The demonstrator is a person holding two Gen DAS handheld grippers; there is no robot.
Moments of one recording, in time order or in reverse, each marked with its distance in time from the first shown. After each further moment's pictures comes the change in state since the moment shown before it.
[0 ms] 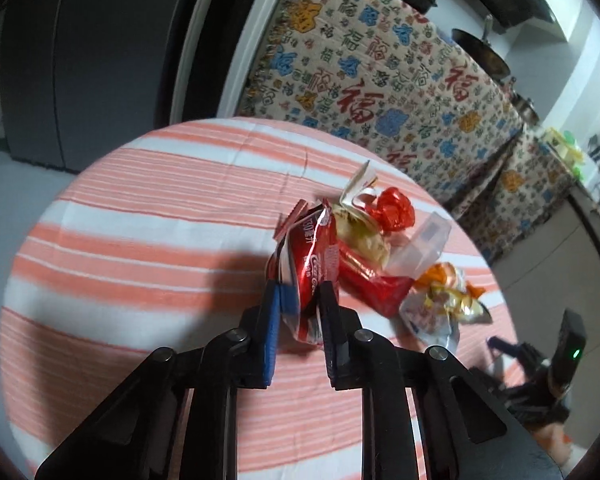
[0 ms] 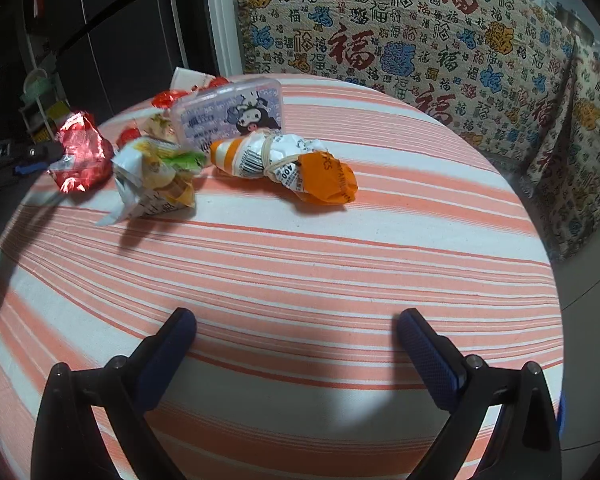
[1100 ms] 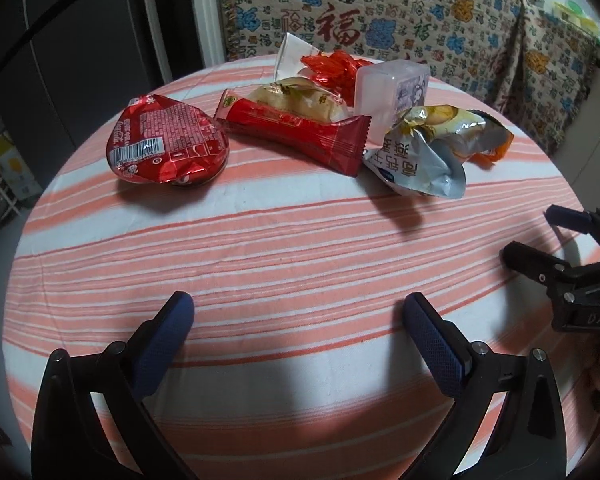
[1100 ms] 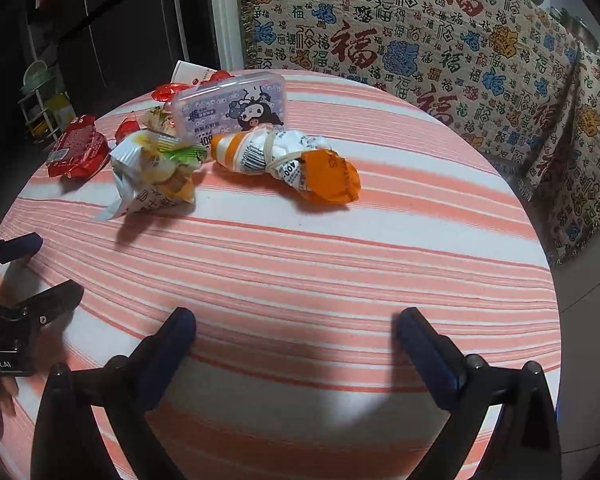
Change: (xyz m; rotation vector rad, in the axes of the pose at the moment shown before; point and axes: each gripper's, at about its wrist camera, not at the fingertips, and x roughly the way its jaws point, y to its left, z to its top) left arm 0.037 -0.089 -0.079 0.254 0.134 0.260; right arm 0.005 0.004 0.003 -0.029 0.026 -0.037
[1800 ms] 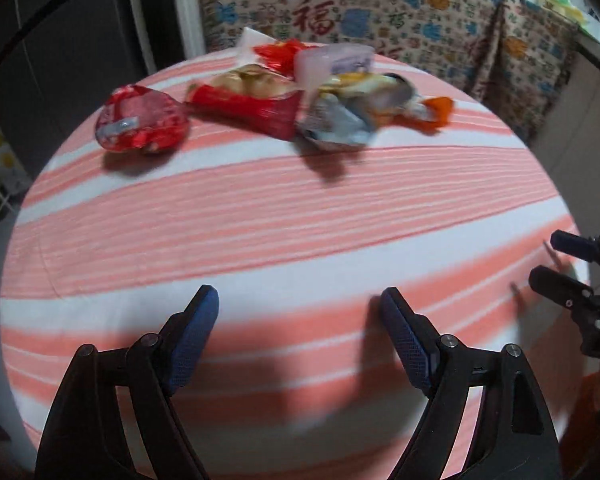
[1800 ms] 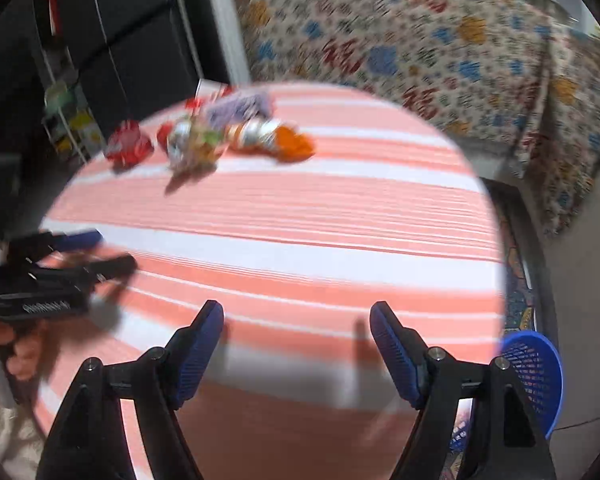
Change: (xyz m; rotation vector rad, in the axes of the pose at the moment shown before) left arm -0.023 -0.025 -0.019 0.031 0.028 -0.024; right arm -0.071 -0.037 -0.053 0.034 -0.008 0.093
